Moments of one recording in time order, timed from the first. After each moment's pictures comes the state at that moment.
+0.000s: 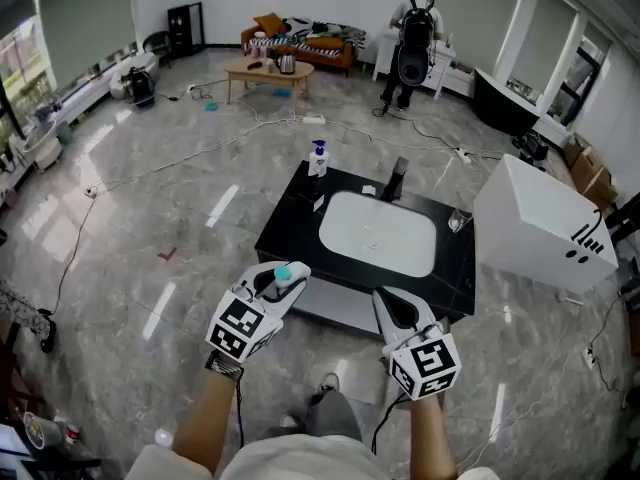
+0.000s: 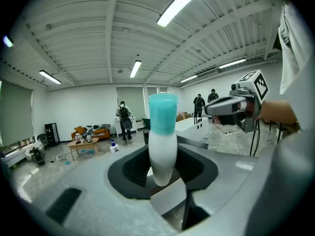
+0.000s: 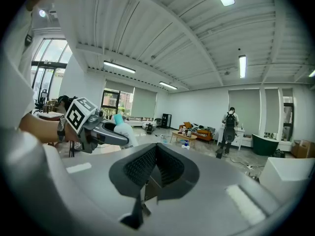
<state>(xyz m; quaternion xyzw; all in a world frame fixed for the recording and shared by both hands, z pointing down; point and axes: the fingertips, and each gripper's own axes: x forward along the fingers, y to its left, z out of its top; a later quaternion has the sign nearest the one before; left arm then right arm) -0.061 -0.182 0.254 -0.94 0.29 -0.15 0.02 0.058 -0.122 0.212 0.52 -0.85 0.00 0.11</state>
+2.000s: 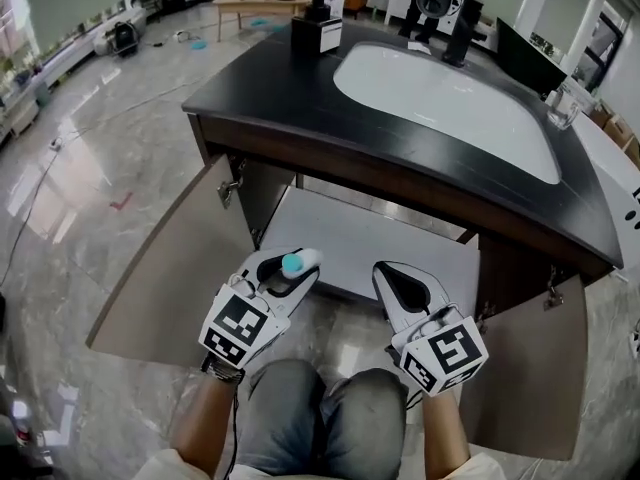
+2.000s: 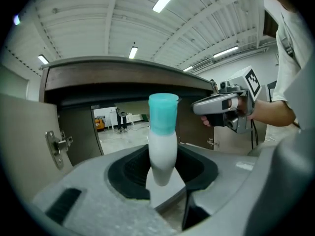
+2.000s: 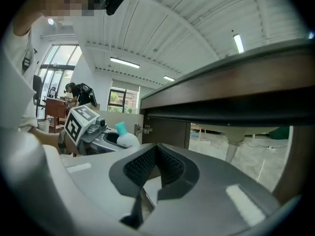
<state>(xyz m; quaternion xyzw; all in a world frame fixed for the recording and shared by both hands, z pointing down) 0.003 -0.296 0.805 -0.95 0.27 -0.14 0.03 0.081 -0.261 0.757 0.47 -0.88 0.00 0.08</state>
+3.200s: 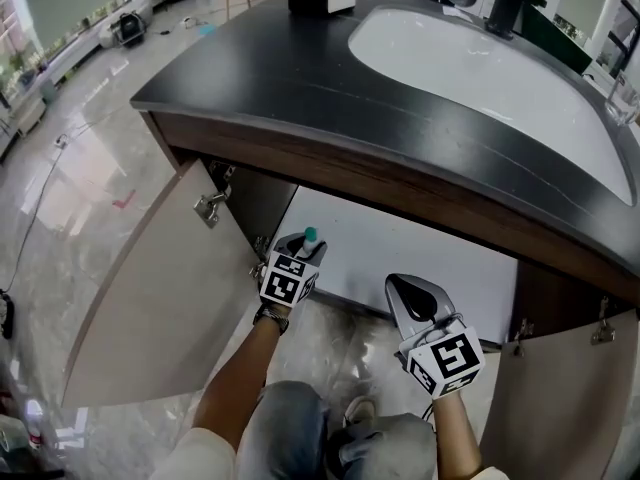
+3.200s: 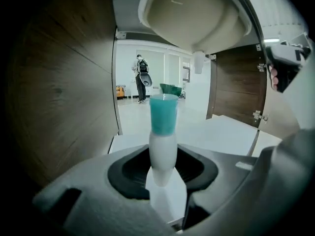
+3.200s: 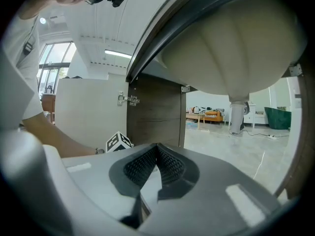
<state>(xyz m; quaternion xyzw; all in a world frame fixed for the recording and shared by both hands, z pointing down) 0.011 -0.501 1.071 -0.89 0.38 -0.23 -0.11 0.104 -0.350 0.894 0.48 -0.87 0.04 0.10</state>
